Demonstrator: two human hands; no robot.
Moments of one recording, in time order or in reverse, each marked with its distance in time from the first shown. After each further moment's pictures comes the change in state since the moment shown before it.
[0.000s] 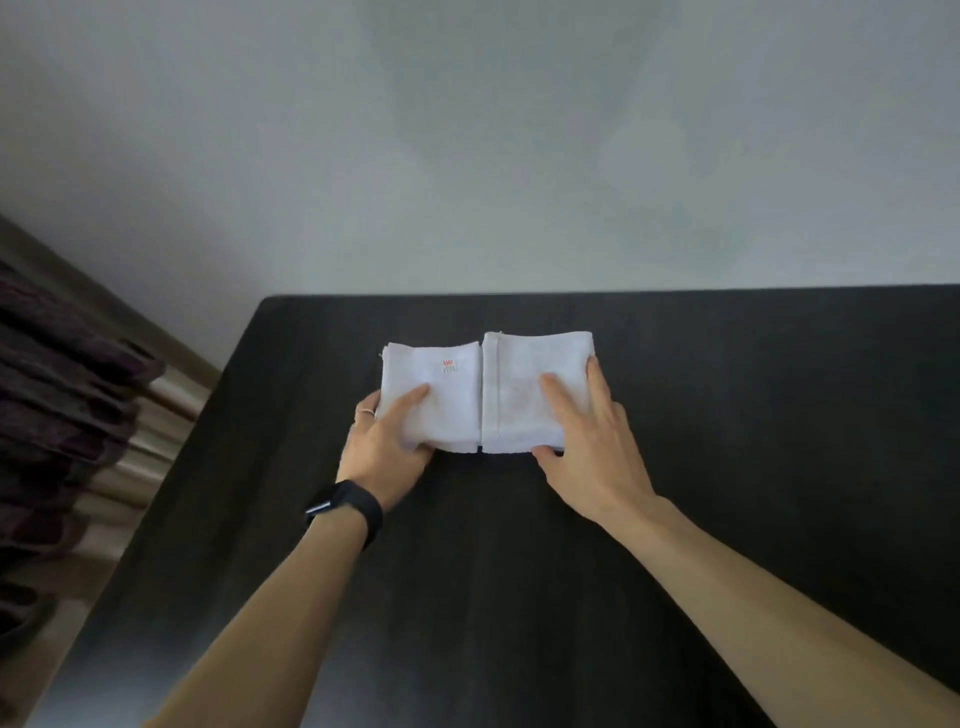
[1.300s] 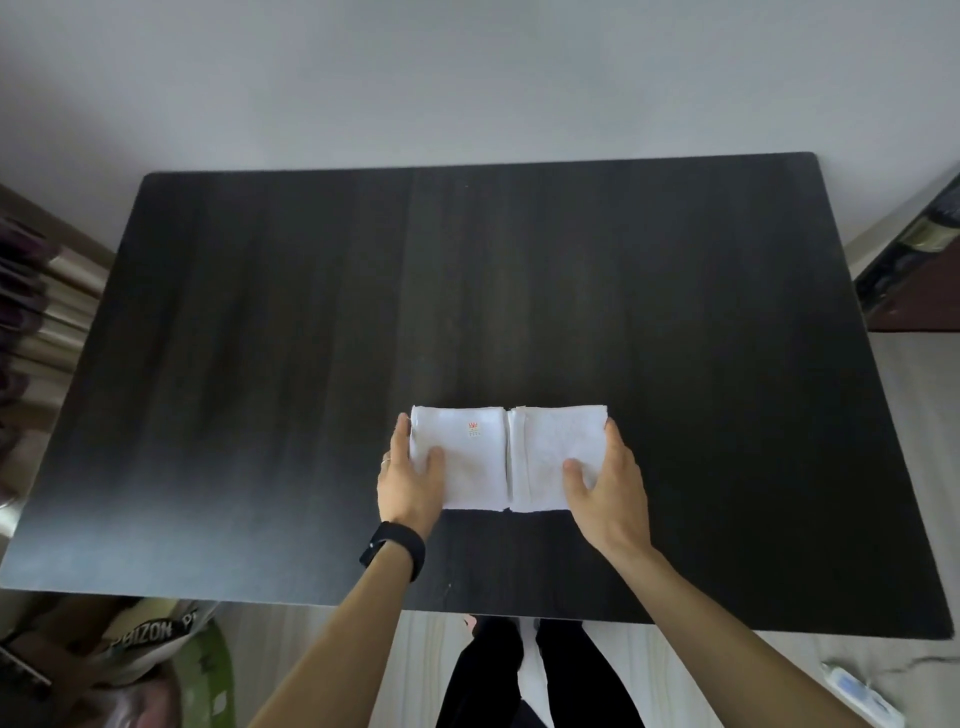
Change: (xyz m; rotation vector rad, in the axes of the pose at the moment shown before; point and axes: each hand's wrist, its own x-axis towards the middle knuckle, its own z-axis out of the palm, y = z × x) left_hand -0.339 0.154 0.084 -0.327 -0.154 -0.449; right_hand -0.349 0.131 -0.121 0.220 0.008 0.586
